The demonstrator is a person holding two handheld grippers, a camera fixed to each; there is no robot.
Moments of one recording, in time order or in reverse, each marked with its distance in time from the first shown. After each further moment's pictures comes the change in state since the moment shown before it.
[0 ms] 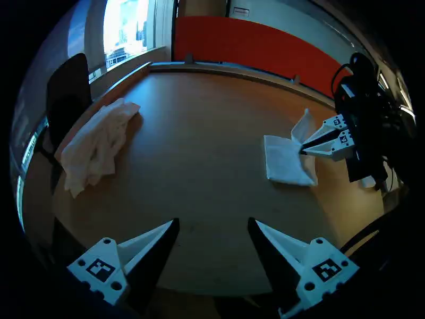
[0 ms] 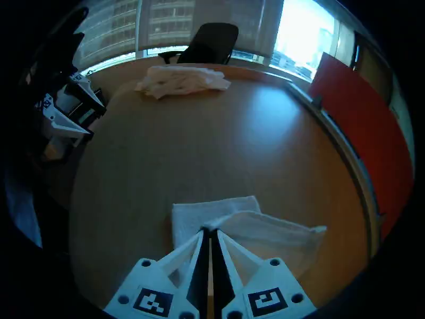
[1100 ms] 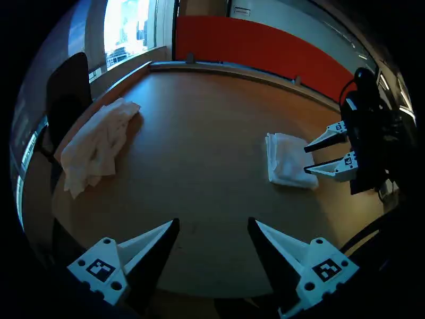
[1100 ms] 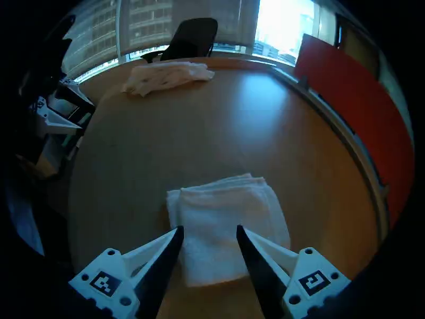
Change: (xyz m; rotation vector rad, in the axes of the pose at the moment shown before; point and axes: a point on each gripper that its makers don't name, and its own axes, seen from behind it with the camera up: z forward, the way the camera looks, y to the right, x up) left arm 0.005 -0.002 0.004 -0.002 -0.001 0.001; right arm -0.033 -0.002 -0.003 -0.049 -0.014 0.140
